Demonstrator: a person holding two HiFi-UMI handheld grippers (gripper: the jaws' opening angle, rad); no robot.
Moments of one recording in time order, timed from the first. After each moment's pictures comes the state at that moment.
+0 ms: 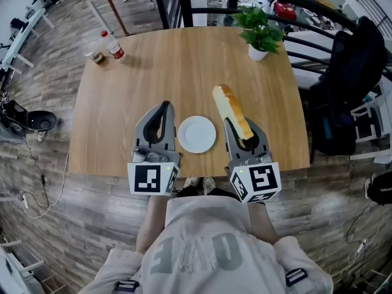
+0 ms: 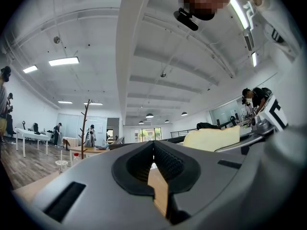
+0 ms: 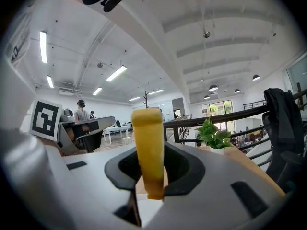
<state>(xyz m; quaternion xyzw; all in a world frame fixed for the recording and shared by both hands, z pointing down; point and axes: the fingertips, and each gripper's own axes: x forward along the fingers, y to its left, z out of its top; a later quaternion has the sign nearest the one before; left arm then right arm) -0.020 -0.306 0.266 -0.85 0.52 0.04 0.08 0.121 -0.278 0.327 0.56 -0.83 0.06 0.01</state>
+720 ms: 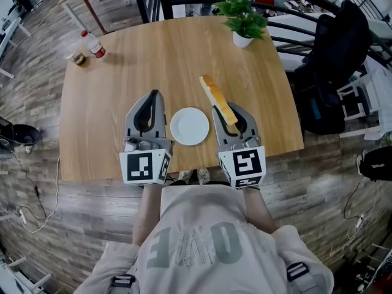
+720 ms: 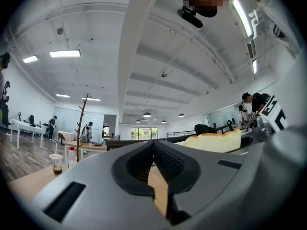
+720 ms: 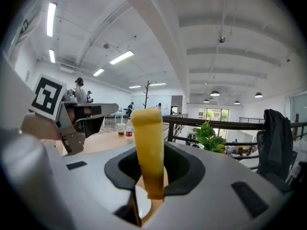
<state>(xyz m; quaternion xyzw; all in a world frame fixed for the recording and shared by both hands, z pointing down) -0.031 -0.330 0.279 -0.86 0.50 0.05 0.06 0.105 -0.292 0.341 0.58 -0.81 0.01 0.10</state>
